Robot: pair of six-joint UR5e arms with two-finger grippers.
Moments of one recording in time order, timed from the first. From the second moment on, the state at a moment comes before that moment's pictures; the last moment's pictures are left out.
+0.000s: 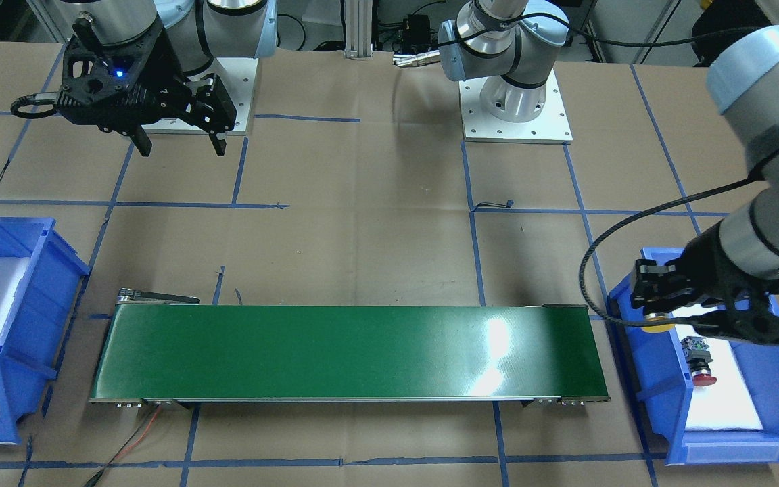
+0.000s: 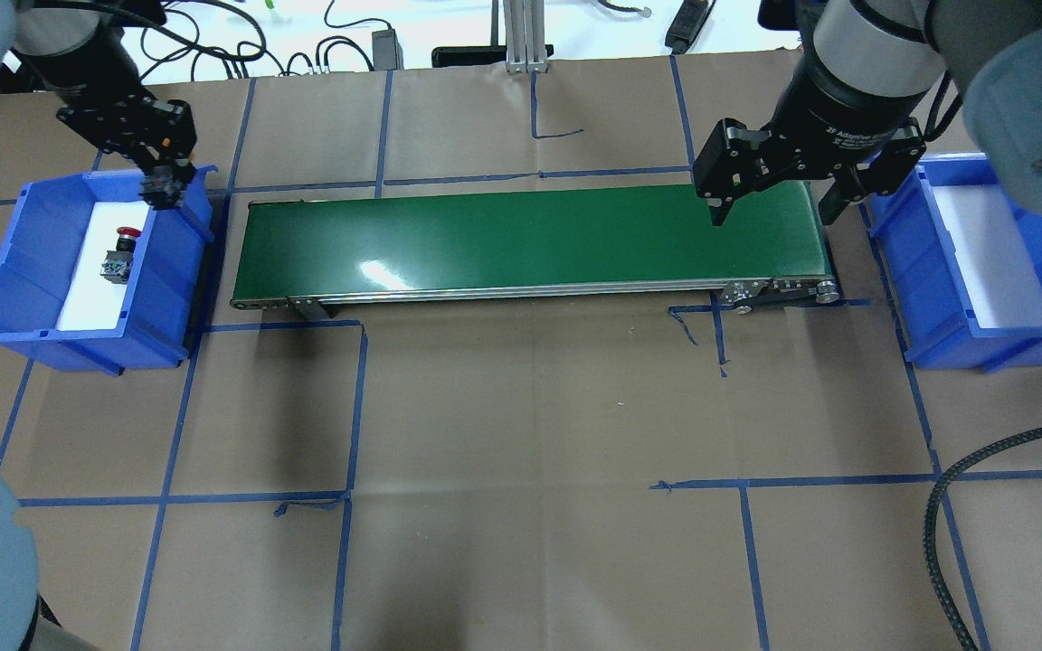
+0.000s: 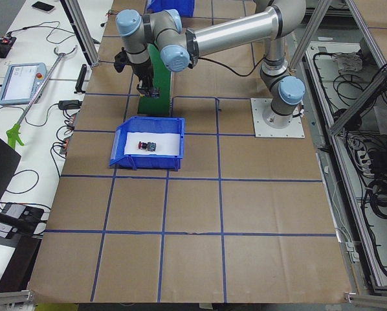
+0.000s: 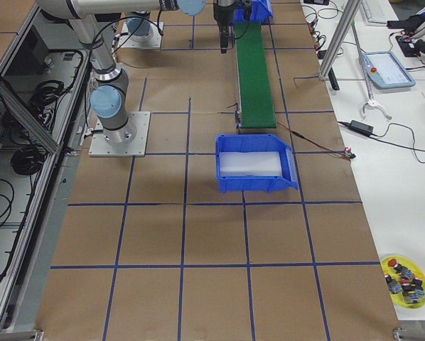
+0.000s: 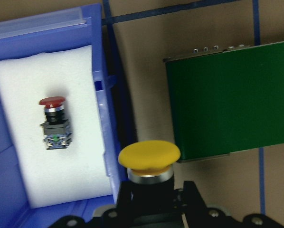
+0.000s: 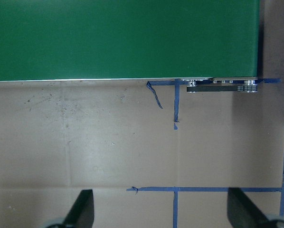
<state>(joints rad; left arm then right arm) -1.38 -1.93 -1.33 -1.54 1.58 0.32 1.62 -1.63 1.59 -1.57 -1.52 0.06</state>
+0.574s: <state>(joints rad) -1.55 -2.01 -1.48 -1.33 1.57 0.09 1.62 -1.63 1.58 -1.57 -1.52 0.06</state>
